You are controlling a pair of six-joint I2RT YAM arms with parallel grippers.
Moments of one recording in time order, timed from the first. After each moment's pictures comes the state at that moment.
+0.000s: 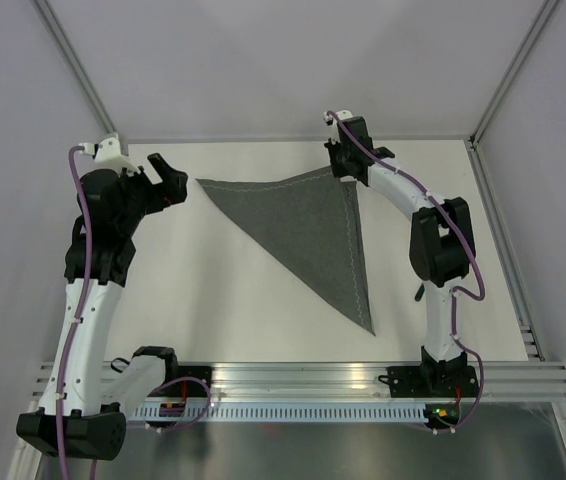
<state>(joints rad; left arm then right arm) -0.05 0.95 1.15 -0.43 0.04 -0.34 0.36 2.13 1.80 -0.35 0.10 -0.01</state>
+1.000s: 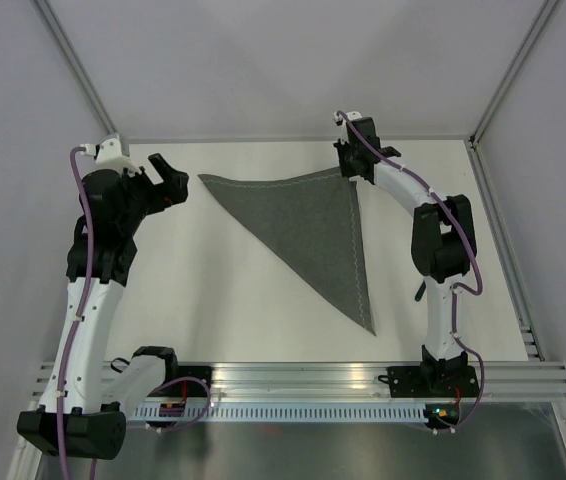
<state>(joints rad) -0.05 0.96 1.14 -0.42 0.04 -0.35 0.31 2.16 1.81 -0.35 0.10 -0.01</state>
